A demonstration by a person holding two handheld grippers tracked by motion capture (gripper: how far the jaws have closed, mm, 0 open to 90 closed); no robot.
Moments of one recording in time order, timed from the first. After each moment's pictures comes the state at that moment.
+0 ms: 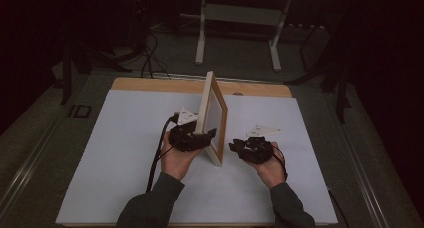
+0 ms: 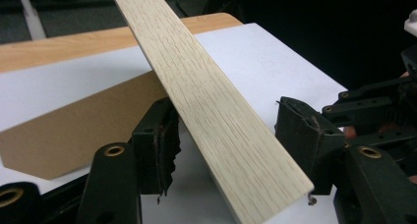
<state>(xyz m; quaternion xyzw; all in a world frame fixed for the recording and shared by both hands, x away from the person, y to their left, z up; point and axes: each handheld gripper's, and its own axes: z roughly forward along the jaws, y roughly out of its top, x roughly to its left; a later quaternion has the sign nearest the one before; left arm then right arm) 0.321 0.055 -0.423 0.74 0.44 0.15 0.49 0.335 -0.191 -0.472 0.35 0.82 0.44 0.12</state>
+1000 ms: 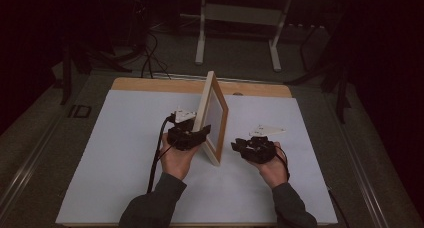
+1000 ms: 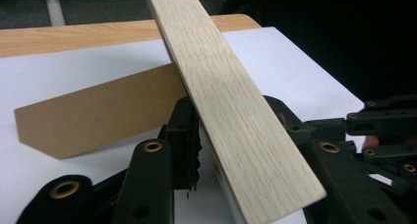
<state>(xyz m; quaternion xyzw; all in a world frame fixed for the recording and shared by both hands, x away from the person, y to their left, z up) 0.323 0.060 -0.424 0.71 0.48 0.16 0.48 0.336 -0.198 -0.470 0.36 0.82 0.44 0.12</state>
